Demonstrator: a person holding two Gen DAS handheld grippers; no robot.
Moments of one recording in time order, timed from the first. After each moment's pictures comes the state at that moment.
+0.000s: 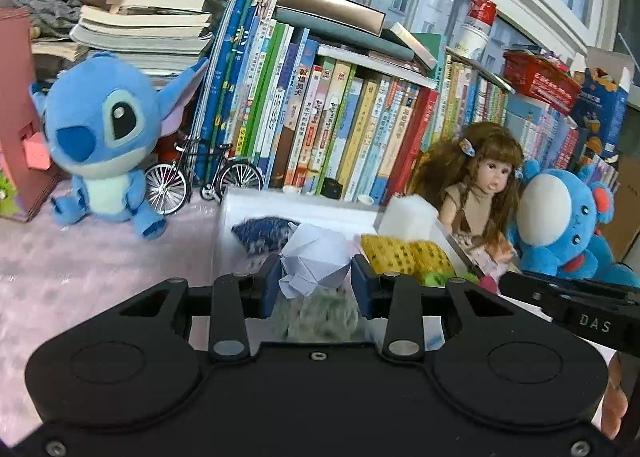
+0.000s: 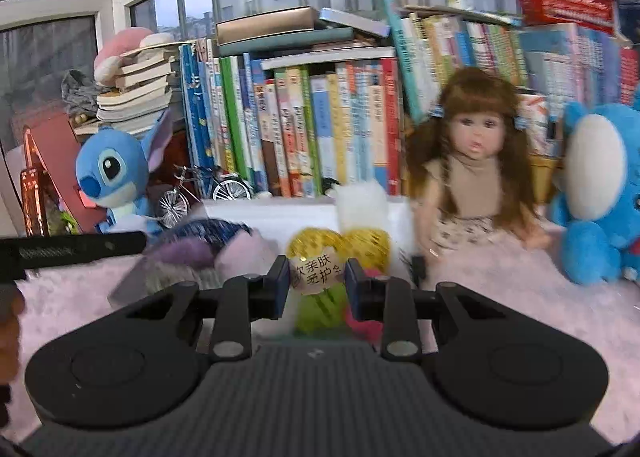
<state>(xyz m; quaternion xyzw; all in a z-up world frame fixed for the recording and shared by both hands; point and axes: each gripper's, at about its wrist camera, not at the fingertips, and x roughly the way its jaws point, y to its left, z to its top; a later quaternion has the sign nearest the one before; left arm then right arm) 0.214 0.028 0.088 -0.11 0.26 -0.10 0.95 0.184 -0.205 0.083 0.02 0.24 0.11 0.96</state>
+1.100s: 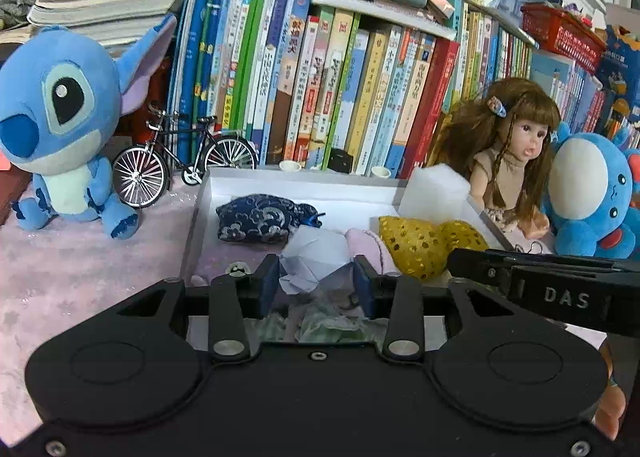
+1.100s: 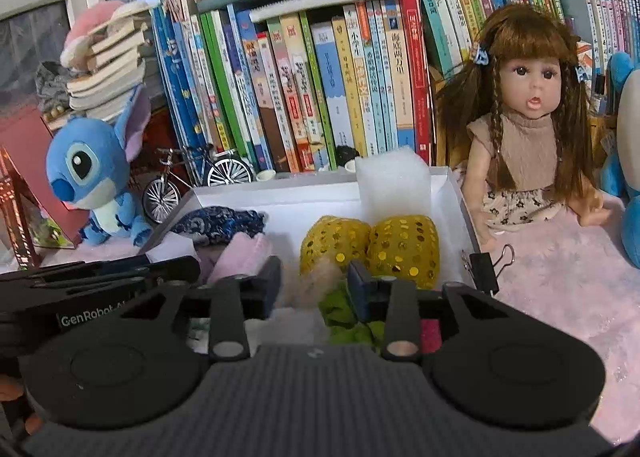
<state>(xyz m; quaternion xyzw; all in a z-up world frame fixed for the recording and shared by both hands) 0.272 0.002 0.054 -0.07 0.30 -0.09 0.95 0.251 -0.185 0.058 0.06 0.30 0.12 0.95</state>
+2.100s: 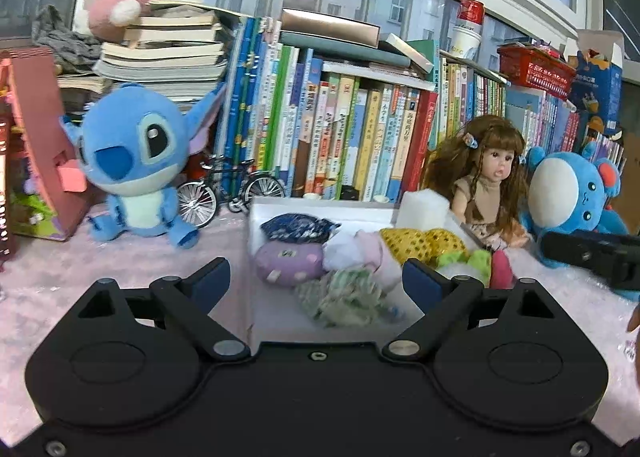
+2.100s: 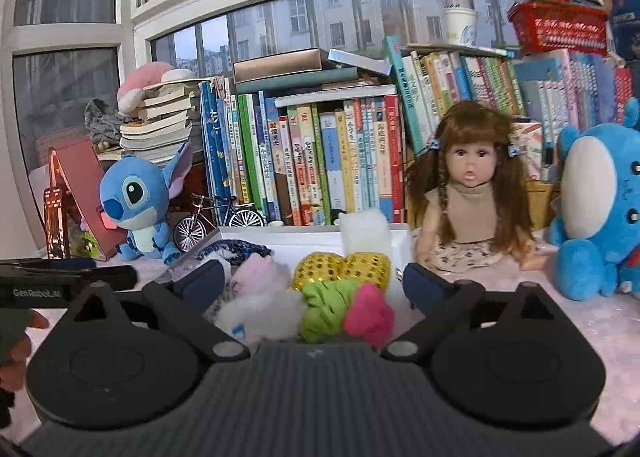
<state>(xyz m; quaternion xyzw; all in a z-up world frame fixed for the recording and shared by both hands) 0.158 0.036 0.081 -0.06 0.22 -0.07 0.97 0.139 -0.228 0.086 0.02 0.18 0.13 0.98</state>
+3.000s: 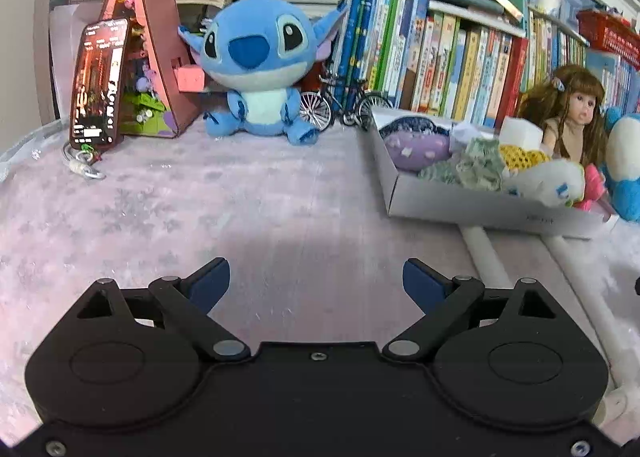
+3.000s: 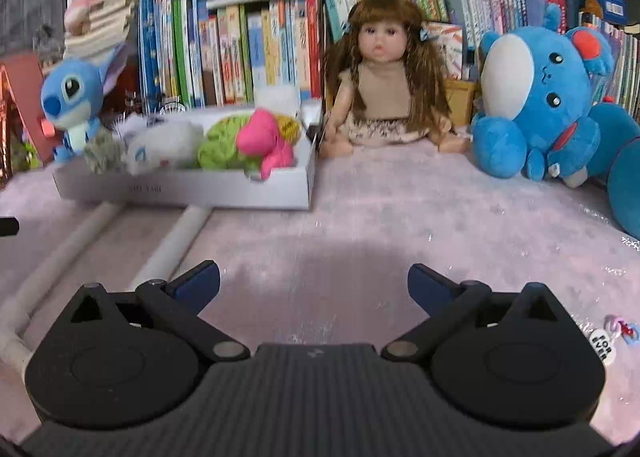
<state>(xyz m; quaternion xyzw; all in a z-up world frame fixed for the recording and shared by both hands) 0.102 0.088 0.004 -0.06 0.29 0.04 0.95 0.097 -0.270 -0.005 -0.01 0.27 0.04 0.96</state>
